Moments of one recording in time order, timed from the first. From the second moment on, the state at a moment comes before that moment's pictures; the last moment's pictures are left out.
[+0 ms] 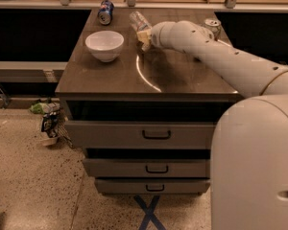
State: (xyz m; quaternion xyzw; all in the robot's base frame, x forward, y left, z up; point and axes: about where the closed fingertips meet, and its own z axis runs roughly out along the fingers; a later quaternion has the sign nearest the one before) arm 0.886 -0.035 0.857 -0.23 0.78 0.12 0.57
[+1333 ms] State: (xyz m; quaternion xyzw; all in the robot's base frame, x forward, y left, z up) arm 0.793 -0.051 0.865 -0.37 0.79 0.18 0.46
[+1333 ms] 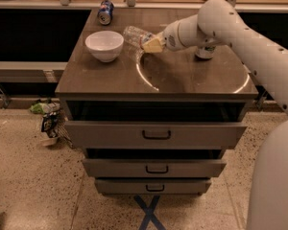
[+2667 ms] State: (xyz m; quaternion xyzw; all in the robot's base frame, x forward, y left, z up) arm 0.756 -0.041 0.849 -0.40 0.79 0.22 0.41
